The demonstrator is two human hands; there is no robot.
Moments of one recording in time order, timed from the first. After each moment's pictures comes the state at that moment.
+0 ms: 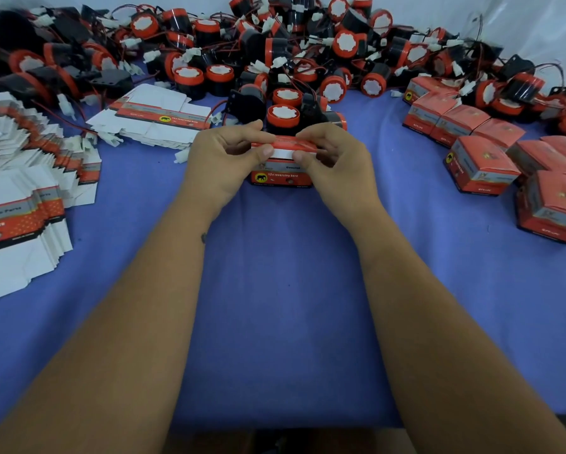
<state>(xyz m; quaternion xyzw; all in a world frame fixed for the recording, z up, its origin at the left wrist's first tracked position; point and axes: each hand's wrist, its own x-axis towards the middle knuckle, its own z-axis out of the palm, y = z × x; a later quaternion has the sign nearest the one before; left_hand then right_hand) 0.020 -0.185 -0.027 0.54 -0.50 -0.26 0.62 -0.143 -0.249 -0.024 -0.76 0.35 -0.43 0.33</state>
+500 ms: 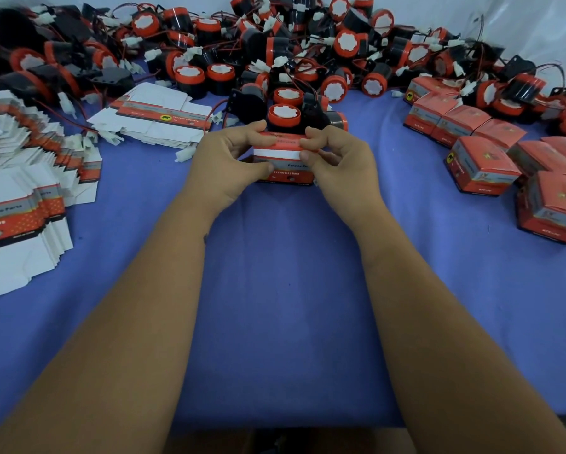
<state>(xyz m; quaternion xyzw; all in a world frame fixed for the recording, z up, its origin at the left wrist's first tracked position) 0.021 -0.187 -0.030 0.54 -0.53 -0.27 0.59 -0.142 -0.254 -0.027 -0.72 0.36 -0.44 0.39</state>
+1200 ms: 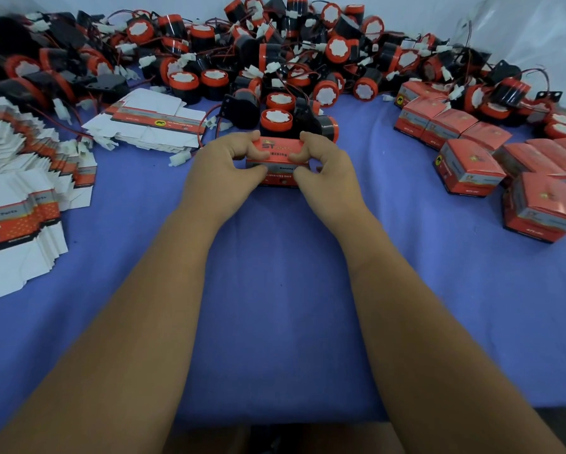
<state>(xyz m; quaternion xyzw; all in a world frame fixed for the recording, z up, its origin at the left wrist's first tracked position) 0.014 -0.185 -0.032 0.63 -0.55 -0.14 0.53 -0.141 -0.250 -0.033 -0.77 0.38 -0.40 0.33</state>
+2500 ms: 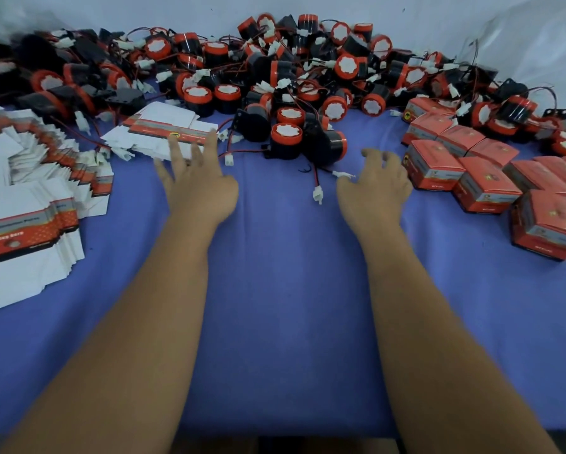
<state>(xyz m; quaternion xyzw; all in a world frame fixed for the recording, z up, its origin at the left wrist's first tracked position) 0.037 -0.183 -0.030 0.86 -0.44 -0.05 0.25 -0.164 -0.264 -0.023 -0.73 0.61 -0.30 0.09</state>
